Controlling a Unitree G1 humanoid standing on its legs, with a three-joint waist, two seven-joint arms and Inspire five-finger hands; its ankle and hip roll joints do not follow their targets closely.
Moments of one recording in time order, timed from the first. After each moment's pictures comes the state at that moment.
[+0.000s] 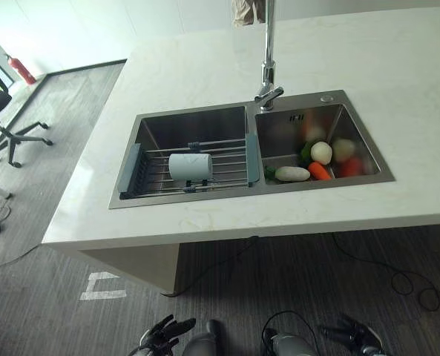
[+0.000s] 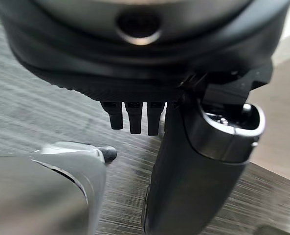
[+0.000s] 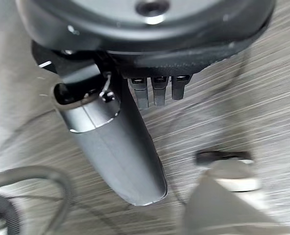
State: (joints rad) left arm -0.06 0.20 0.03 1.32 -0.50 -0.06 -0.05; right arm -0.01 -0.31 -0.02 1.33 0.38 -0.21 0.13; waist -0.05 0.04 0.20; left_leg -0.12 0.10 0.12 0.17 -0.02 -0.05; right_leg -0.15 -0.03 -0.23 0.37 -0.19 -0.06
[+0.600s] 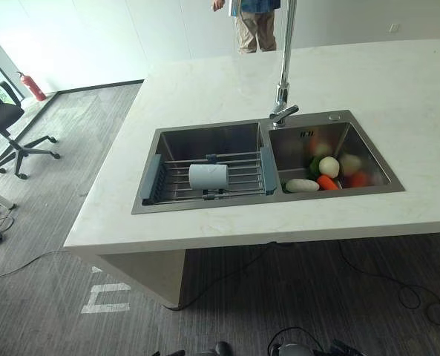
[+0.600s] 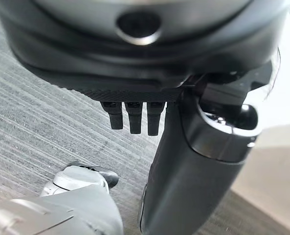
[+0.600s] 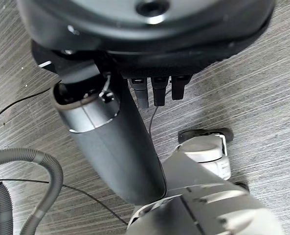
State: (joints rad) left arm 0.05 0.21 0.11 1.36 -0.63 -0.08 -0.03; right arm 0.04 -0.28 -0.03 1.34 0.38 -0.19 0.14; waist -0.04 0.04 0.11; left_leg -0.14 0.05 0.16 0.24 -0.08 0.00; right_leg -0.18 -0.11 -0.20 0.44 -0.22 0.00
